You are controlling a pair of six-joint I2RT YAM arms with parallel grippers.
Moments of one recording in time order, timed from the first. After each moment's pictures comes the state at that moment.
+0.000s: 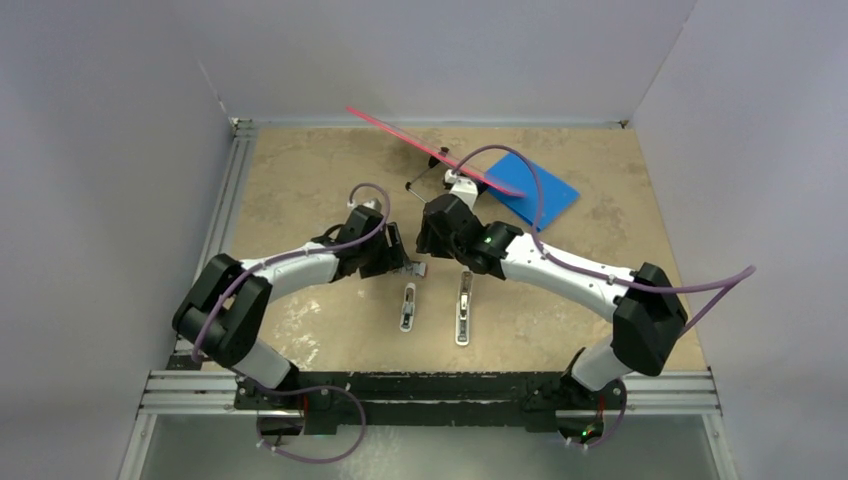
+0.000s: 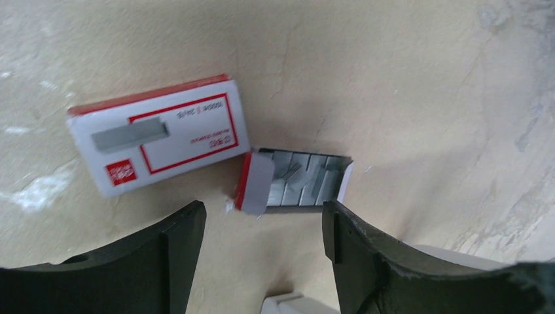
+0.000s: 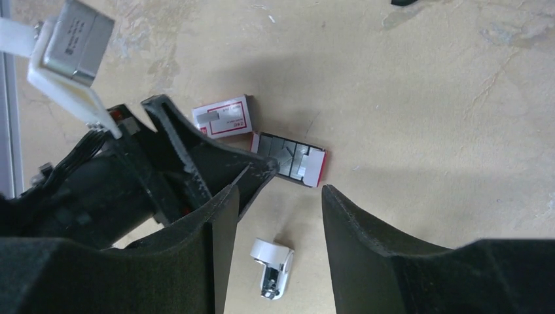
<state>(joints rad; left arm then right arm) -0.56 1.53 0.78 -0.14 0.03 -0.78 0.89 1.53 1.17 -0.41 0.36 0.83</state>
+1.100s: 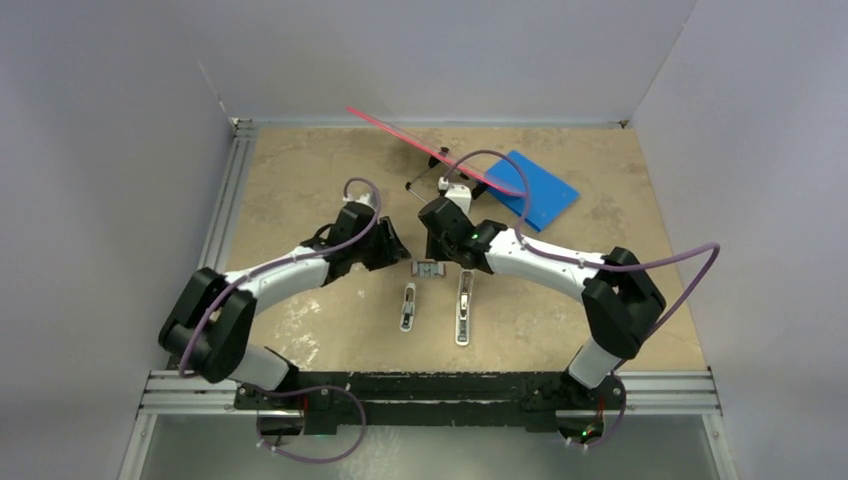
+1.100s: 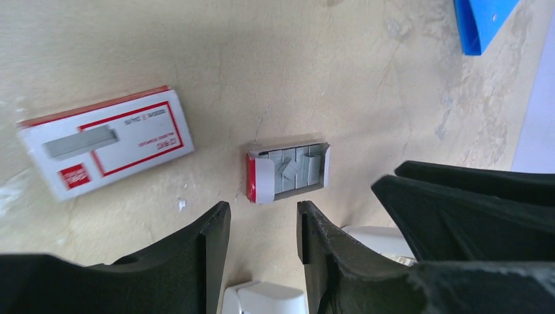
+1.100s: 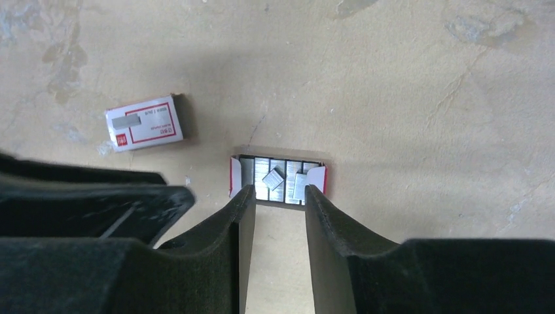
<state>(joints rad) -0.54 1.50 0.75 -0.01 0.15 -0.81 0.85 1.65 1.16 -0.40 0.35 0.72</state>
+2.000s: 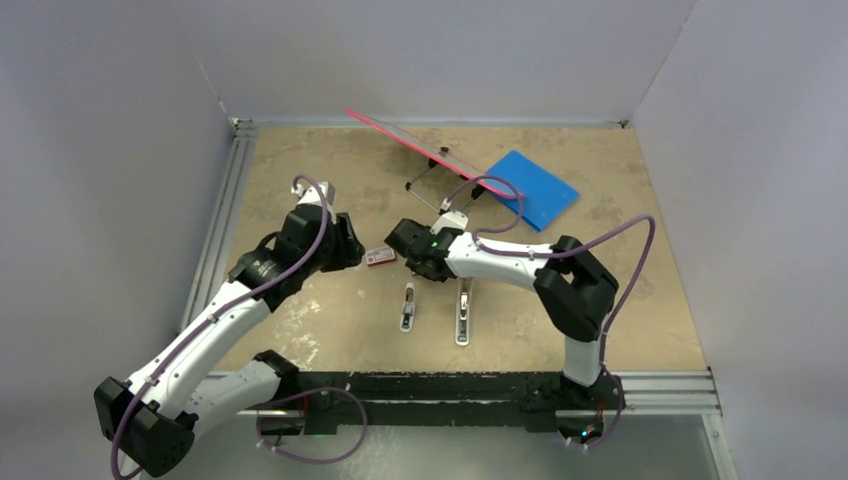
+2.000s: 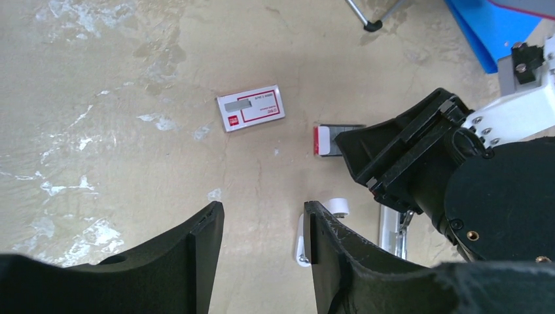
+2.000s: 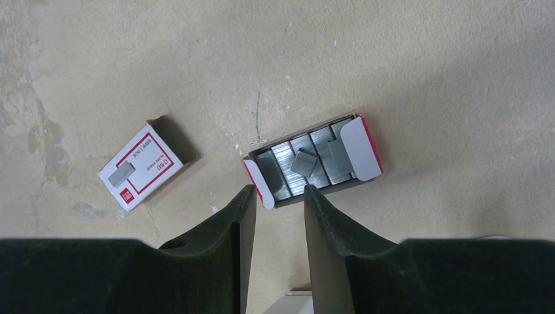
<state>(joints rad) -0.54 0.95 0.89 -0.62 -0.16 -0.61 0.97 1.87 1.30 -0.60 0.53 1.36</state>
